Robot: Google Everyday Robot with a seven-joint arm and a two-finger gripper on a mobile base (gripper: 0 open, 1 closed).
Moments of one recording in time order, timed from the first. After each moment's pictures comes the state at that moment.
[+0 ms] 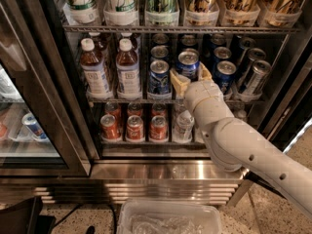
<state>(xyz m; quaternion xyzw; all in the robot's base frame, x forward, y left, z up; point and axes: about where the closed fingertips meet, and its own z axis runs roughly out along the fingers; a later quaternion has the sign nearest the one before) 0.641 -0.105 0.879 -0.12 0.66 0.04 0.74</state>
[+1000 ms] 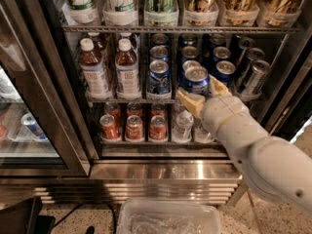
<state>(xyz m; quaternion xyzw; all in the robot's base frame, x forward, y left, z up) 0.560 -0.121 0.891 -0.20 0.68 0.03 0.70</state>
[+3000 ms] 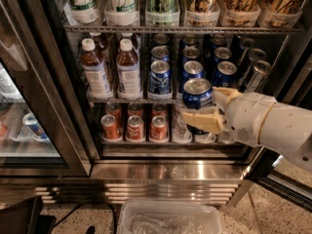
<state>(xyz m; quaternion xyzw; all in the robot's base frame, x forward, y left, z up) 0.481 -0.105 0.906 -0.35 0.71 0.17 0.58</state>
